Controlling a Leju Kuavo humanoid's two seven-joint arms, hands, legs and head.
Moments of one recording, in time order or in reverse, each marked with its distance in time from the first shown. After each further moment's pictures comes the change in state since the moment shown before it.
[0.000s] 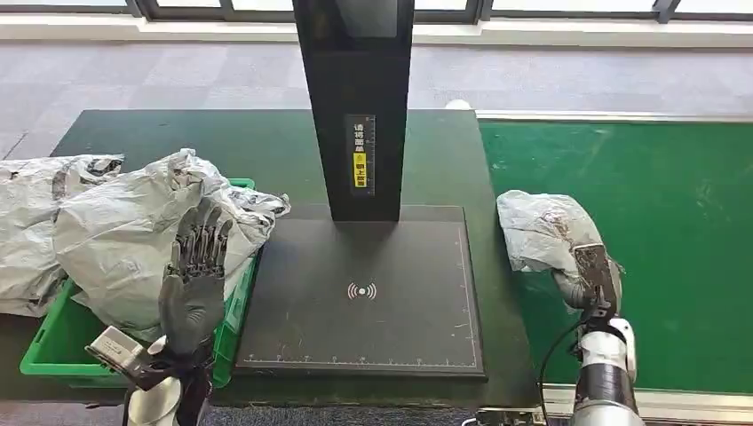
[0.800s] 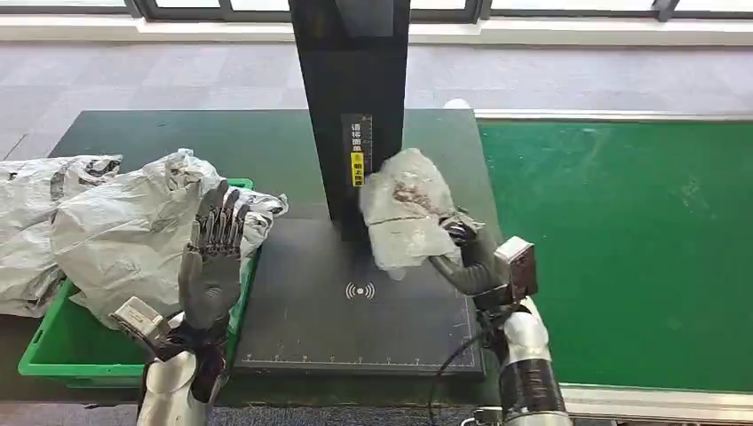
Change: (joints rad) left arm -0.113 0.000 -0.022 0.122 0.005 -0.021 0.000; right arm 0.100 0.210 0.534 -0.256 -0.442 0.533 -0.146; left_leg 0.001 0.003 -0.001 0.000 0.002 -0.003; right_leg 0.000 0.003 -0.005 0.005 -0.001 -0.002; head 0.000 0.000
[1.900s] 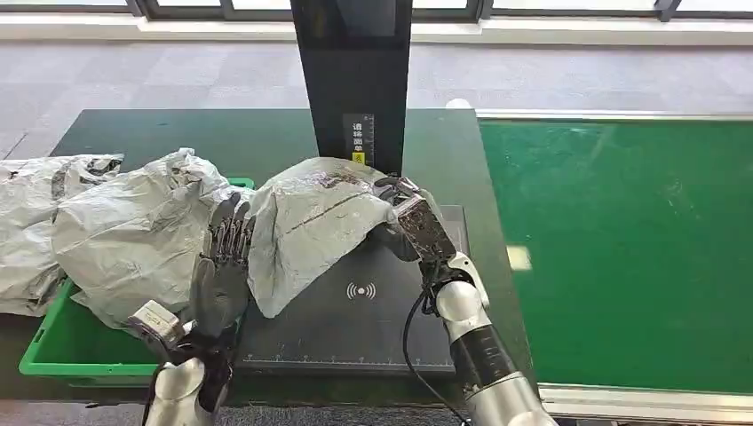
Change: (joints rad) left arm 0.032 0.000 -0.011 0.034 -0.011 0.043 0.000; right arm -0.142 0.026 0.289 0.131 0.104 -0.528 0.220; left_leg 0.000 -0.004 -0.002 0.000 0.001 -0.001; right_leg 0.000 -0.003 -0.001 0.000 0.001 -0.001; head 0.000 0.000
